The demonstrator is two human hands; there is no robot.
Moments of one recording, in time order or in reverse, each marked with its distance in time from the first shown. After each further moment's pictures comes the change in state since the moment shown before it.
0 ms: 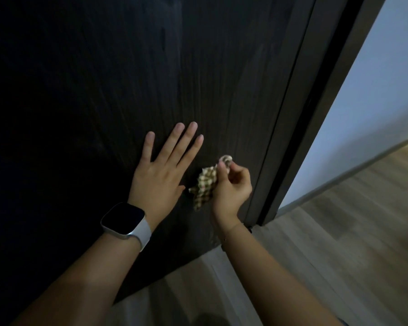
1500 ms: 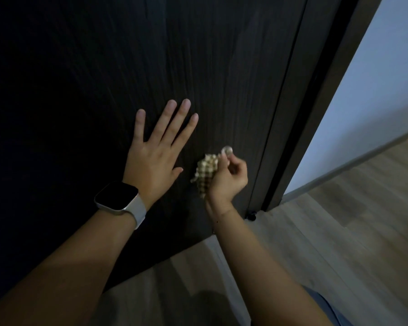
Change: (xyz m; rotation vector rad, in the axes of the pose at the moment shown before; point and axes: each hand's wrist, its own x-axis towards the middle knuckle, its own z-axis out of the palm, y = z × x) left_hand 0.000 0.000 0.003 0.017 0.050 0.017; right_hand -0.008 0.011 0.000 0.083 0.096 0.176
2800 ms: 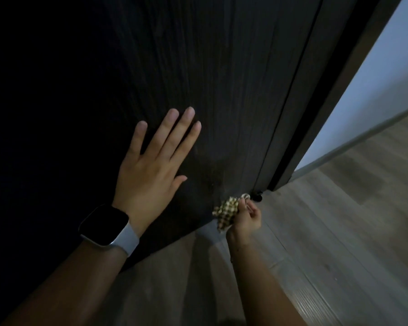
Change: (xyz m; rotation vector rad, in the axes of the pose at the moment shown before) left_hand -0.045 0.056 0.066 0.040 -0.043 0.085; right_hand 0.047 0.169 -0.143 -0.131 0.345 0.363
